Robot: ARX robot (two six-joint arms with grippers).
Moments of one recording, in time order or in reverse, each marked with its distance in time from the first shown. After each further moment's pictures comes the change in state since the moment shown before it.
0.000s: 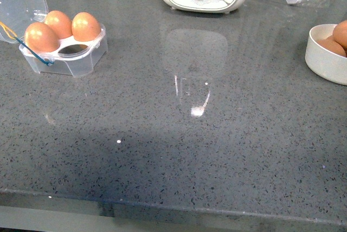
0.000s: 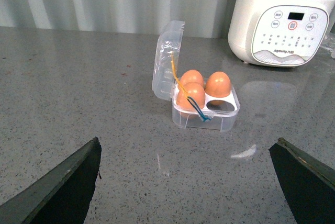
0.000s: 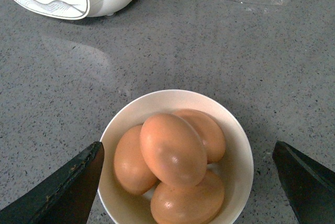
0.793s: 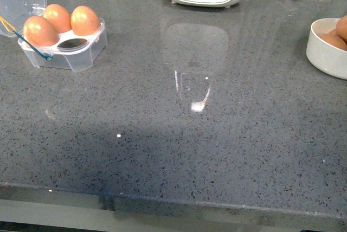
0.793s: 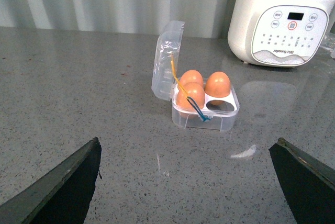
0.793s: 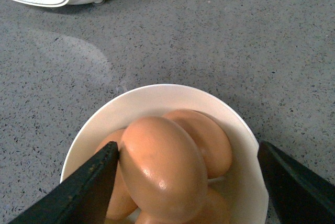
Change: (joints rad) left arm 0.000 0.000 0.000 0.000 0.000 0.000; right arm -0.003 0.140 0.010 0.119 -0.018 0.017
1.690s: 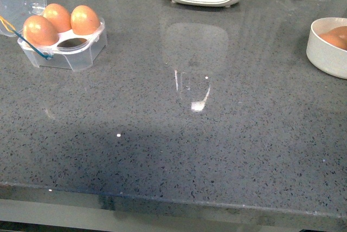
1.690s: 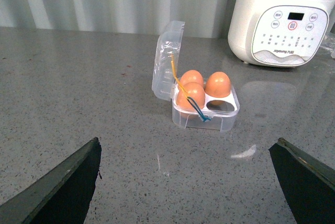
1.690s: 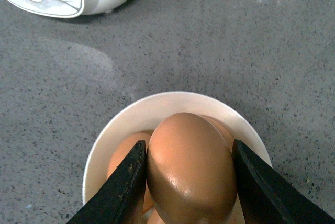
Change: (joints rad) left arm 0.000 0.000 0.000 0.000 0.000 0.000; right arm 0.022 -0.042 -0.009 -0.012 0.004 0.025
